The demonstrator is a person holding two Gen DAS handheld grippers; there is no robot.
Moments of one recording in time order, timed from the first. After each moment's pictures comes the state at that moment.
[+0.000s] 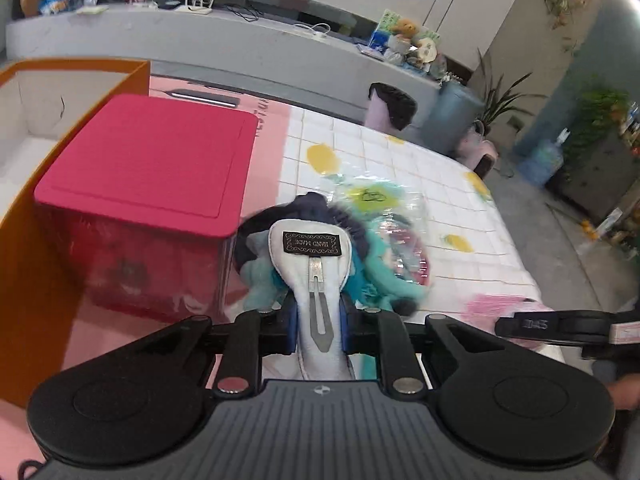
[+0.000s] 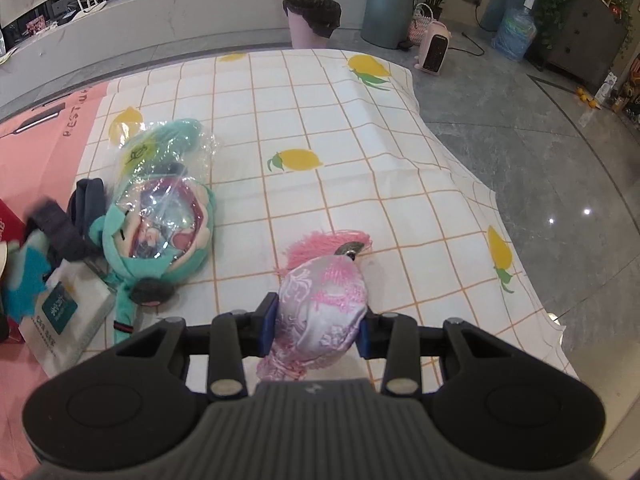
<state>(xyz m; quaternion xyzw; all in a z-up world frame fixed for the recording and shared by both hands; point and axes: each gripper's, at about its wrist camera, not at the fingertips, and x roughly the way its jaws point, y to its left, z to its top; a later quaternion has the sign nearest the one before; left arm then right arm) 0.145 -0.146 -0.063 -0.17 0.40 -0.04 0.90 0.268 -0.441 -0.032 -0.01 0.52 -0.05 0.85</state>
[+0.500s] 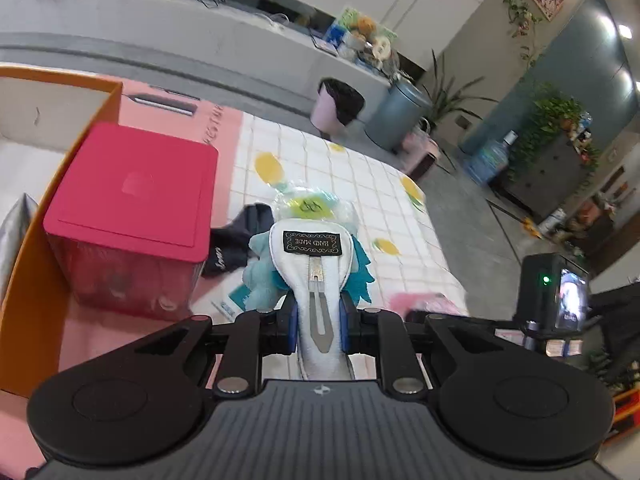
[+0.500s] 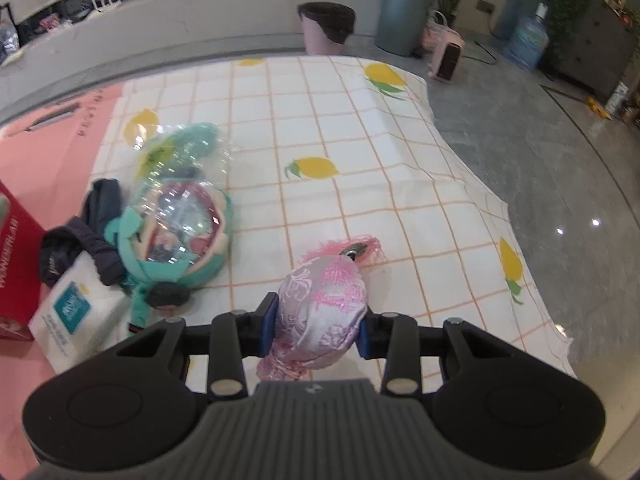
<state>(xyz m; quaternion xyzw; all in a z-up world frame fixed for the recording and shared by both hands) 0.137 -0.125 -0.014 -0.21 0.41 -0.11 0.88 0.269 -0.436 -0.028 -0.01 0.51 -0.03 0.86</state>
